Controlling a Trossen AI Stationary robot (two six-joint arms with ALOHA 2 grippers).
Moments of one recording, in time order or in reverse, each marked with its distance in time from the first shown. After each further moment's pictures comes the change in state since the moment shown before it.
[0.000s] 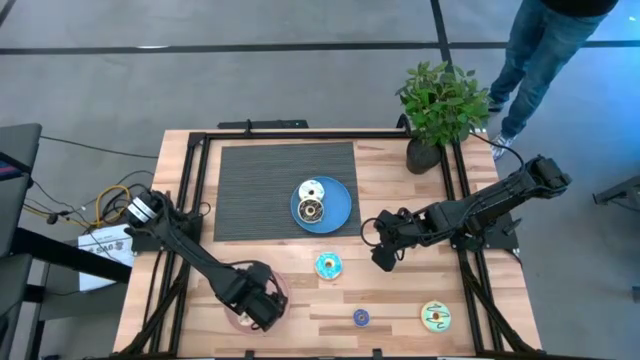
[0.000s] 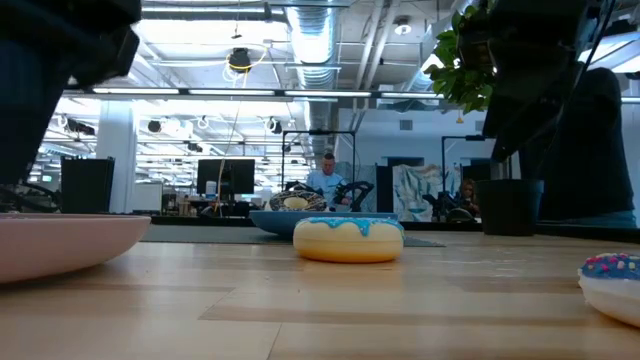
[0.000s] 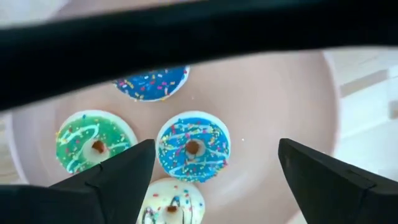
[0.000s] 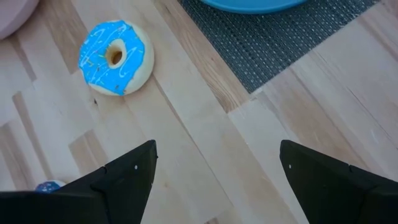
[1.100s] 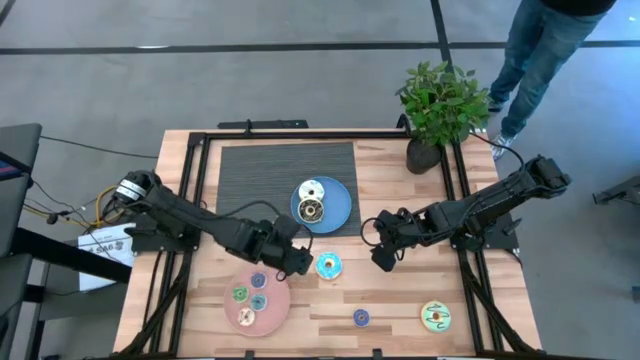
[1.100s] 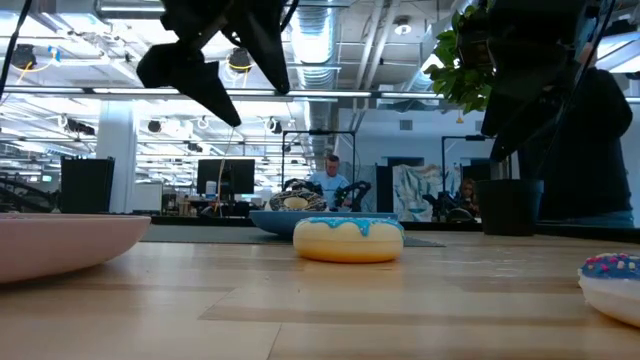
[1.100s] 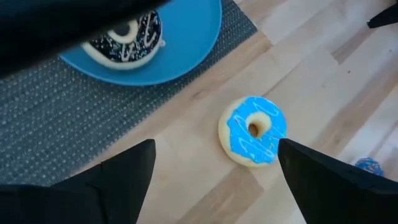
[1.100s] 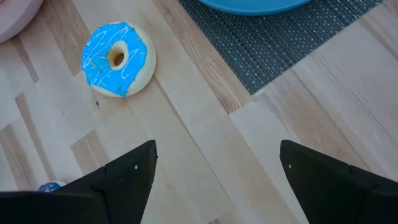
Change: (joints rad) left arm 0.298 -0.171 0.001 0.195 -0.379 0.680; right arm 0.000 0.000 0.000 0.007 0.000 0.000
